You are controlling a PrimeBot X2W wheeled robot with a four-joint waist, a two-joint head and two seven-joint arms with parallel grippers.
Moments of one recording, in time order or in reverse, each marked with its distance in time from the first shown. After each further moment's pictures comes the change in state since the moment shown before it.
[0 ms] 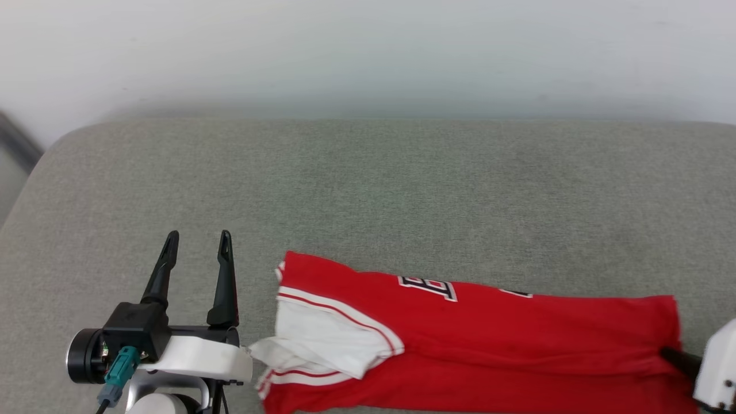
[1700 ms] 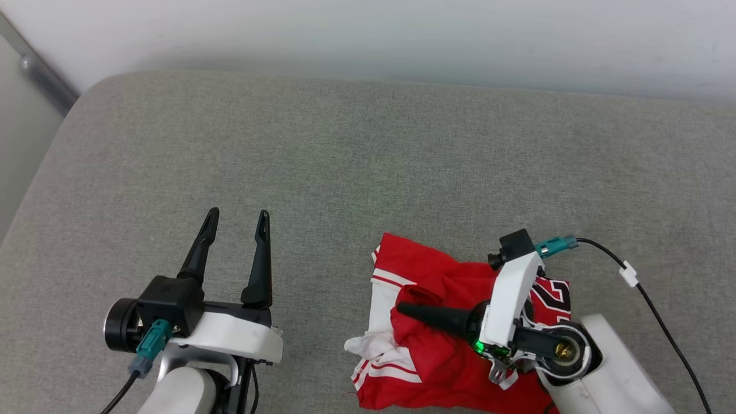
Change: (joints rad) left arm -0.098 -0.046 -0.063 0.061 -0.009 -0.038 -0.004; right arm -0.337 0.212 0.556 0.361 0.712 0.000 -0.150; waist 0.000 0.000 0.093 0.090
